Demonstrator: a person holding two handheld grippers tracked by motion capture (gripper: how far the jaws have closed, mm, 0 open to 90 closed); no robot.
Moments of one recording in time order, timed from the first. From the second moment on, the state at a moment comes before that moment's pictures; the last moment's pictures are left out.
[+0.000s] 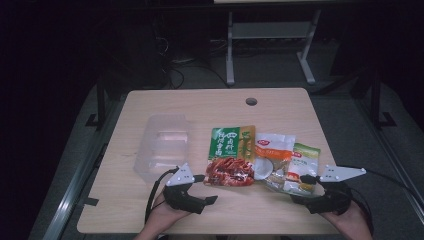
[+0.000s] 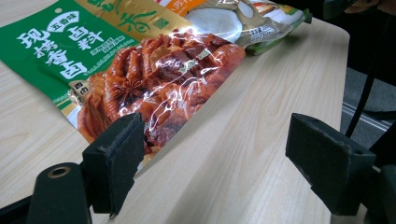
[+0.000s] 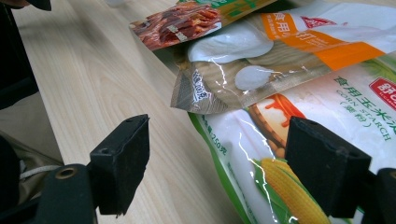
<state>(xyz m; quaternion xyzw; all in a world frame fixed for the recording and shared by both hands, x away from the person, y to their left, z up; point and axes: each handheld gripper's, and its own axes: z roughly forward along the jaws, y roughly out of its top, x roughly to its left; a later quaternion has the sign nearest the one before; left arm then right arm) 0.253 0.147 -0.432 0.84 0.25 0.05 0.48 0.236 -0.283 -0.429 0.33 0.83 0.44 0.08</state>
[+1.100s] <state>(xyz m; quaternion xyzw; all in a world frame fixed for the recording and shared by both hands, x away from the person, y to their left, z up) 0.258 0.133 -0.433 0.84 0.24 0.06 0.48 0.353 -0.203 -0.395 0.34 0.85 0.39 0.05</state>
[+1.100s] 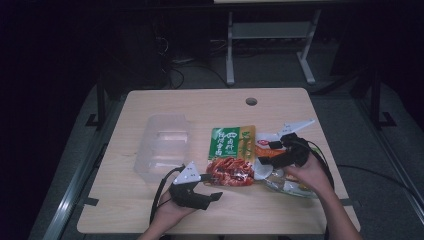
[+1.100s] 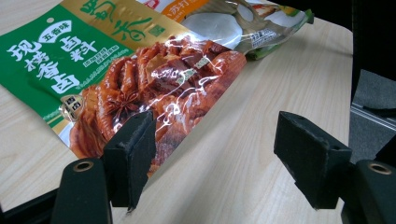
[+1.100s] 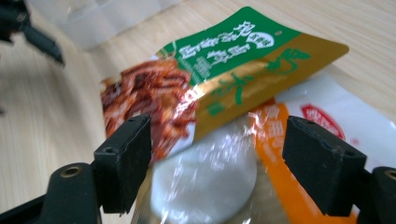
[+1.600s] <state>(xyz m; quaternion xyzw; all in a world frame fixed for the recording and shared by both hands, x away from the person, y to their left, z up) 0.258 0.131 -0.433 0.84 0.24 0.06 0.48 0.421 -0.184 -0.413 0.40 0.85 0.33 0.00</state>
